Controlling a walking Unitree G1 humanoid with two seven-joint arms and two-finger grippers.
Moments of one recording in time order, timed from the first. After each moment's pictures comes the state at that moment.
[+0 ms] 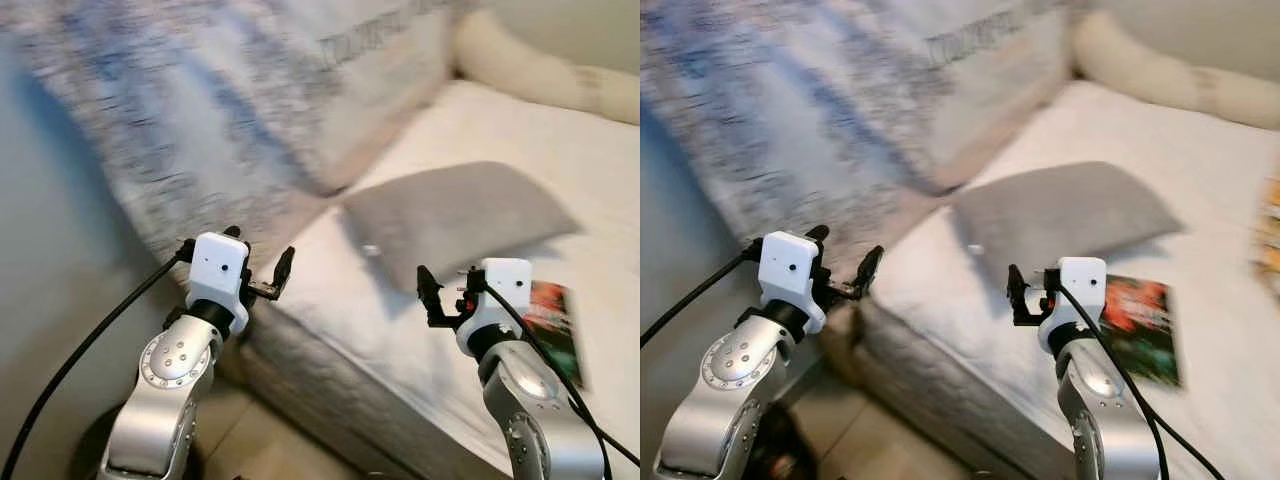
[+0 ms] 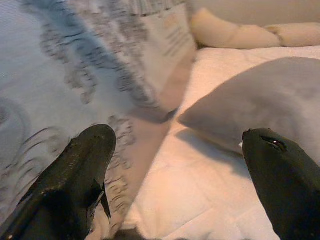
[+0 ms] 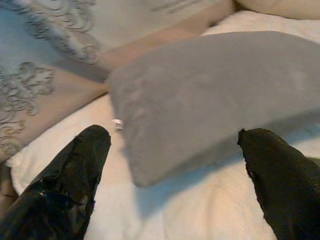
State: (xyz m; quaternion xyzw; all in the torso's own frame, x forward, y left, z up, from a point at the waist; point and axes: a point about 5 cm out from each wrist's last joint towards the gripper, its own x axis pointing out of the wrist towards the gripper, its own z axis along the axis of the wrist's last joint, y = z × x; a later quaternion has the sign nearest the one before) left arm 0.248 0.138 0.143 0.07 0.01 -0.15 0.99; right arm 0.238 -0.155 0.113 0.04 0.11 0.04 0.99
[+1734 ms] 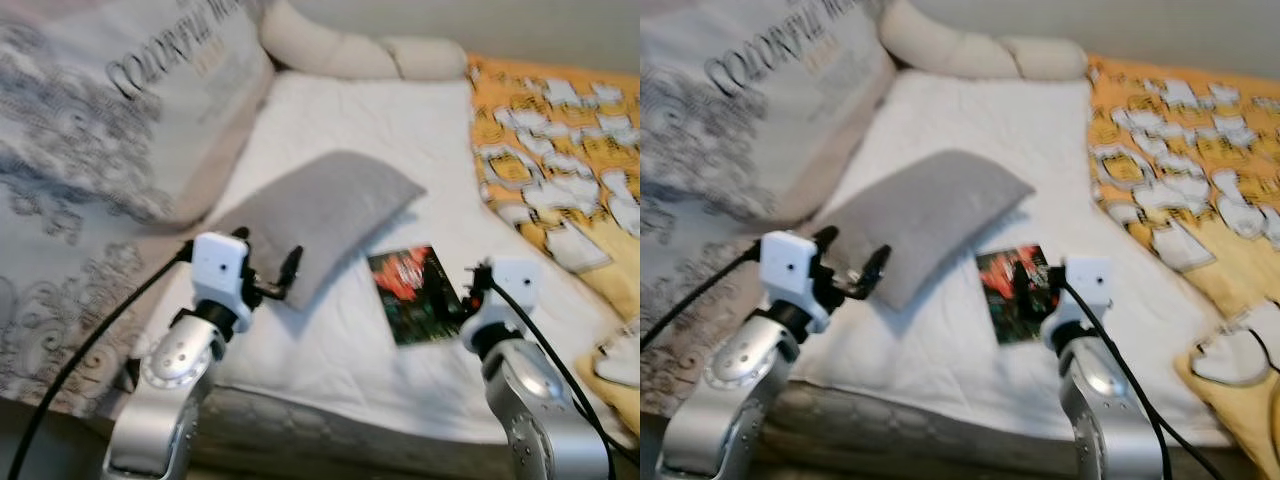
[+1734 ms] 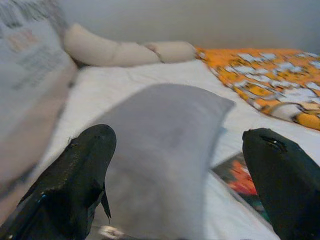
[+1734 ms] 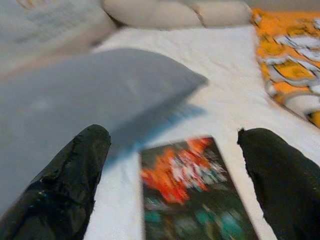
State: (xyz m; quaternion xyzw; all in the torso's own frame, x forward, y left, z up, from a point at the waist) left arm 0.247 0.134 0.144 0.02 0.01 -0.17 0.98; right arm 0.238 -0.155 0.121 0.05 0.10 0.03 0.99
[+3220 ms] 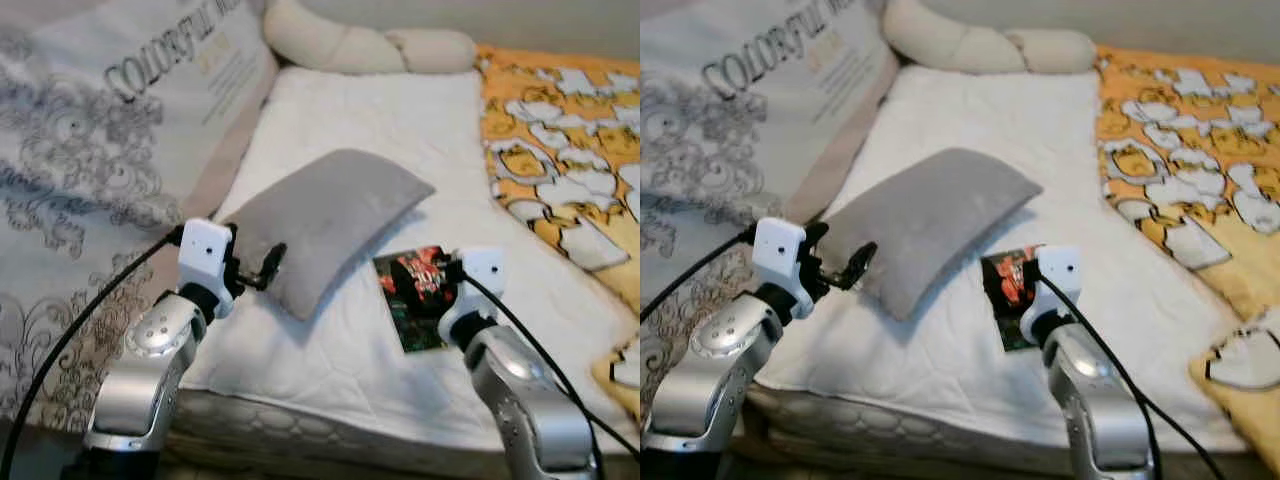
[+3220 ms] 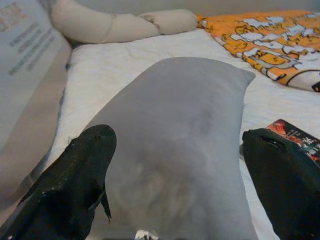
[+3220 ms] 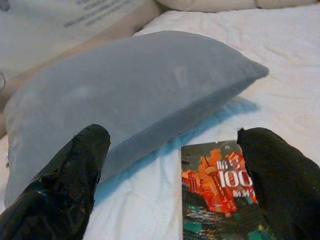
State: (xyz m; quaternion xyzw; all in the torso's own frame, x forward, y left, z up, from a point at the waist) left arm 0.273 0.157 0.137 0.04 0.04 -0.19 0.98; right arm 0.251 -0.140 0.116 0.05 0.11 0.12 0.99
